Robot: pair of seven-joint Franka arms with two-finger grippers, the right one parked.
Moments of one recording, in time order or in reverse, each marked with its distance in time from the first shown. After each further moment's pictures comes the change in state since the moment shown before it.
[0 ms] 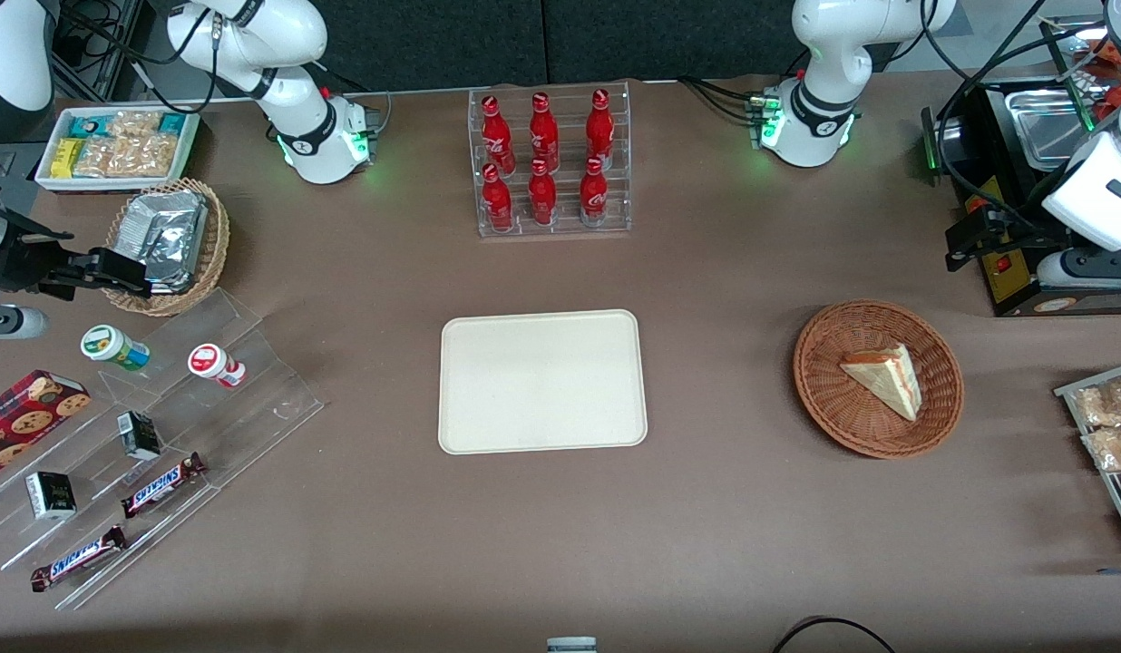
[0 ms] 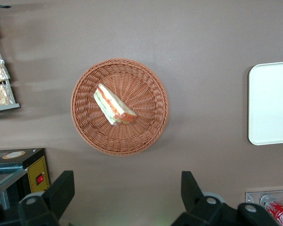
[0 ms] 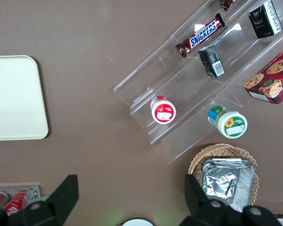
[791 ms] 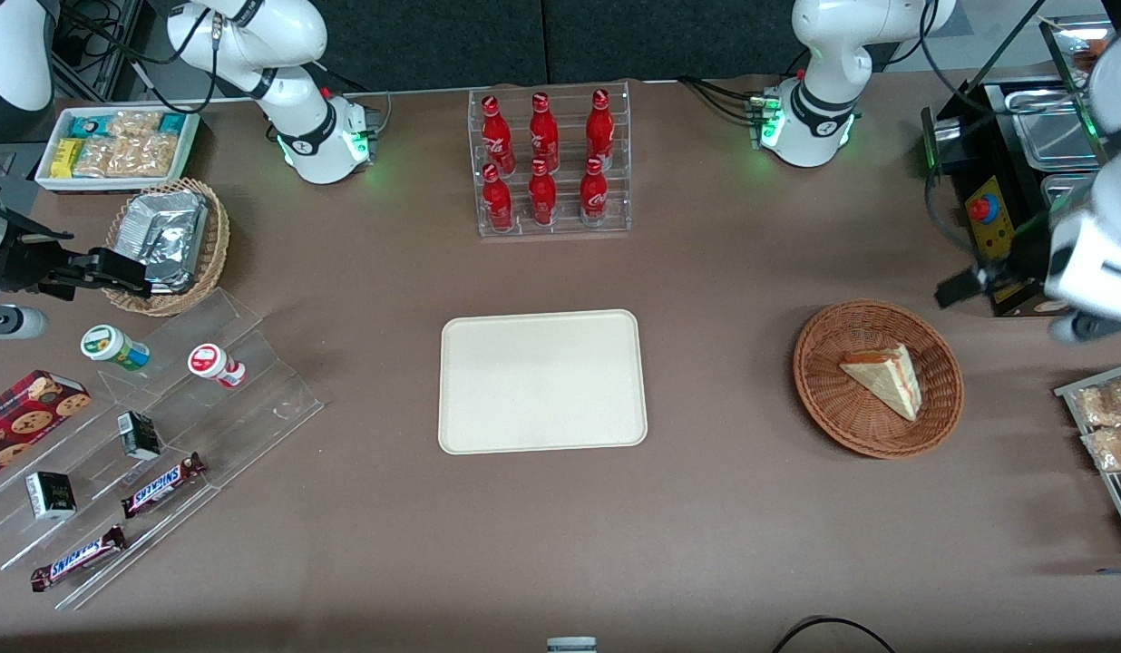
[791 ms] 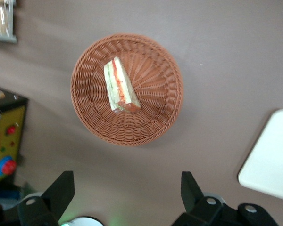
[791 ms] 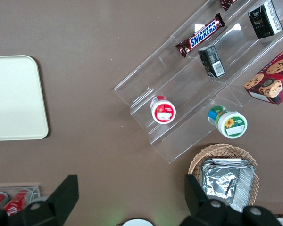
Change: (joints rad) arm 0.005 0.137 0.012 -0.005 0.002 0.003 -0.433
